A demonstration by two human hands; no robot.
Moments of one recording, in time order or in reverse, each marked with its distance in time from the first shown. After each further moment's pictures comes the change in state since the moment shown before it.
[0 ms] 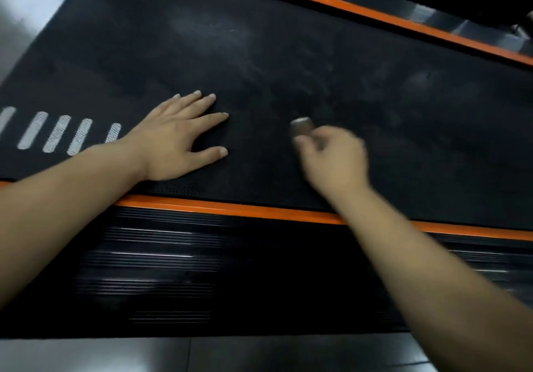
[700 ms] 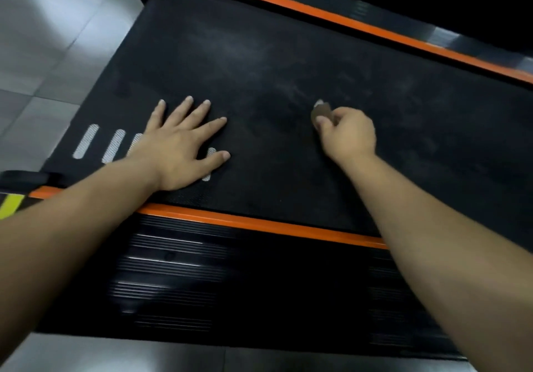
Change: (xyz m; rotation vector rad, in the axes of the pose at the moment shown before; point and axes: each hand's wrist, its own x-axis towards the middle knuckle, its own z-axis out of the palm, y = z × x) left_hand -0.038 -0.054 -0.020 0.072 0.011 -0.241; right_hand 0.069 -0.060 0.026 -0.010 -0.014 0.037
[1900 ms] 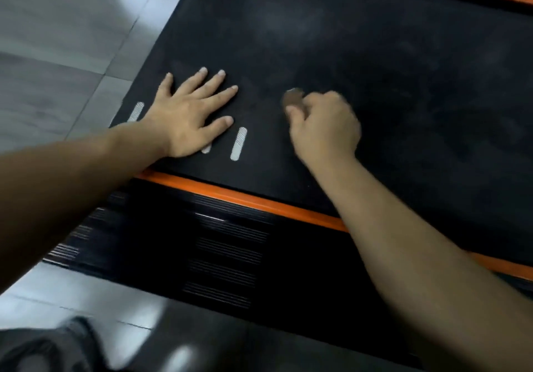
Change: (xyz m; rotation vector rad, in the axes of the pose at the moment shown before) left_hand -0.002 -0.040 -0.011 0.091 -0.037 -0.059; right_hand -0.046 -0.072 0.037 0.066 -0.052 -0.240
